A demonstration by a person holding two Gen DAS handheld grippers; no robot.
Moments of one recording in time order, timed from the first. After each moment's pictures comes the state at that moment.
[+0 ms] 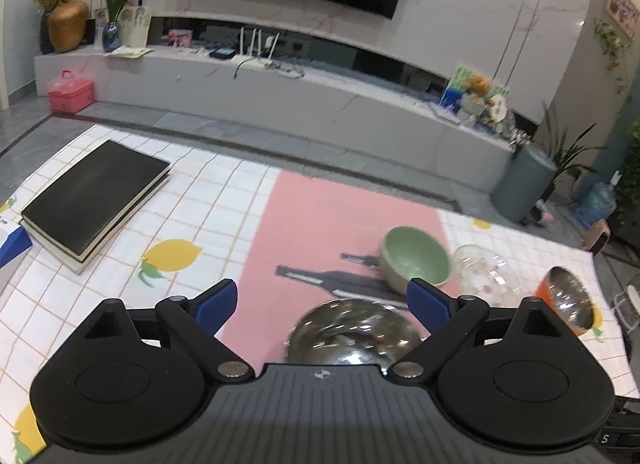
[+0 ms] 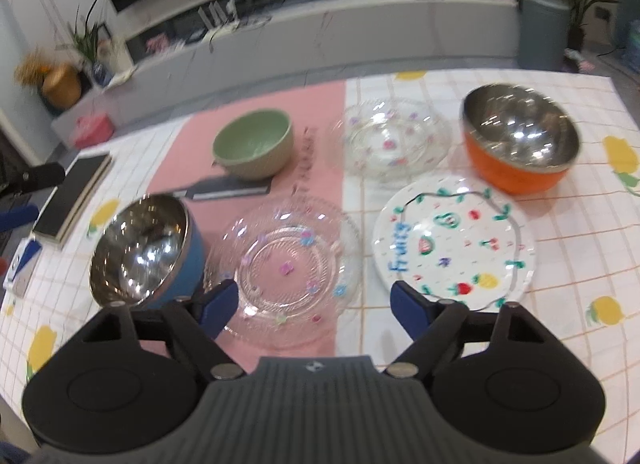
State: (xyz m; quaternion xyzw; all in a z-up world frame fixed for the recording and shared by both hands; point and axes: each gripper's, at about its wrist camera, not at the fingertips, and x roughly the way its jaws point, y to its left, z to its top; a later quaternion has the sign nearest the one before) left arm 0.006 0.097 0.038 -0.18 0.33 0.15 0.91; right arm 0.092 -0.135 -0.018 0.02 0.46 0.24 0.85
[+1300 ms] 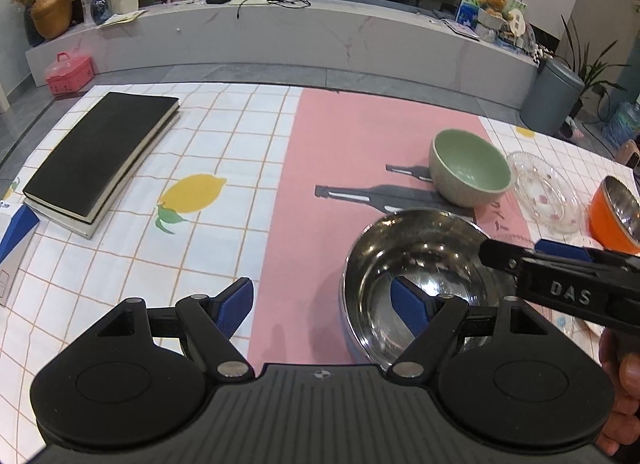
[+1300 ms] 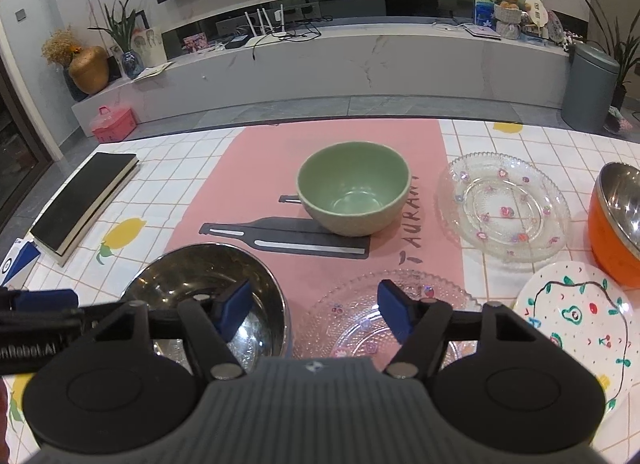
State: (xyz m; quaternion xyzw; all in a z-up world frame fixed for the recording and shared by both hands) left arm 0.009 0.106 -0.005 -0.12 0.44 0.15 0.88; right arm 0.122 -0.022 -0.034 -0.02 0.41 0.26 0.87
